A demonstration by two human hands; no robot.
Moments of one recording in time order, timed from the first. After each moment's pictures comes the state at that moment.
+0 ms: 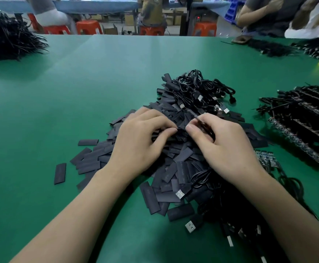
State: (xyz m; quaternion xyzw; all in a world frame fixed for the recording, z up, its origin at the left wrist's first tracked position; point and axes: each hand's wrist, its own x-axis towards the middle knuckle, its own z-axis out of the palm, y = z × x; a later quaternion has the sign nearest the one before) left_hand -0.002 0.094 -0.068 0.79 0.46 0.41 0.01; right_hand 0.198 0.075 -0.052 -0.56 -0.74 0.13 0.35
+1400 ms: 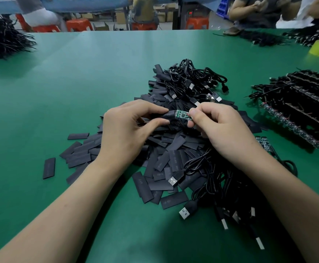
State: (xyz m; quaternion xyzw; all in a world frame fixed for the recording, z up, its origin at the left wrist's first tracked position) left_hand 0.000 0.090 -0.070 0.74 0.45 0.50 0.08; right_hand 0.212 0.078 -0.055 -0.52 -0.70 0.28 0.40
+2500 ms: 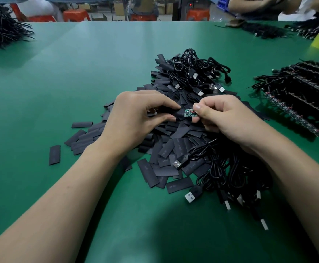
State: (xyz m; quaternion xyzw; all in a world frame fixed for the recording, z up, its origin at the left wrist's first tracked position) left_hand -0.008 0.090 -0.061 0.83 0.37 0.41 0.09; right_hand 0.219 0.087 -0.059 -0.49 -0.68 0.41 0.36
